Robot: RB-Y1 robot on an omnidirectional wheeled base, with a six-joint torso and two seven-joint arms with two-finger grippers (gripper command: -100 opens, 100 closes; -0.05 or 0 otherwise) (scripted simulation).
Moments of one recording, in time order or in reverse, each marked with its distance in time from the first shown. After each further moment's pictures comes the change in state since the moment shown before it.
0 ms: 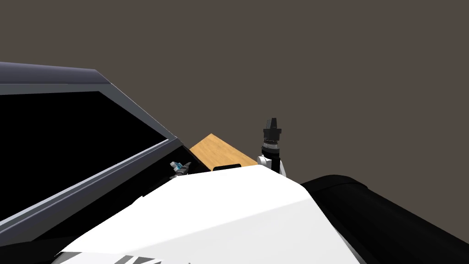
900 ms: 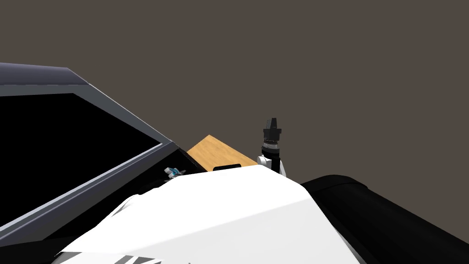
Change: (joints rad) left arm -0.049 0.149 0.001 0.123 0.096 0.212 -0.108; right arm 0.000 0.000 0.000 0.000 0.000 0.000 0.000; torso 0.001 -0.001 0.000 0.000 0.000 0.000
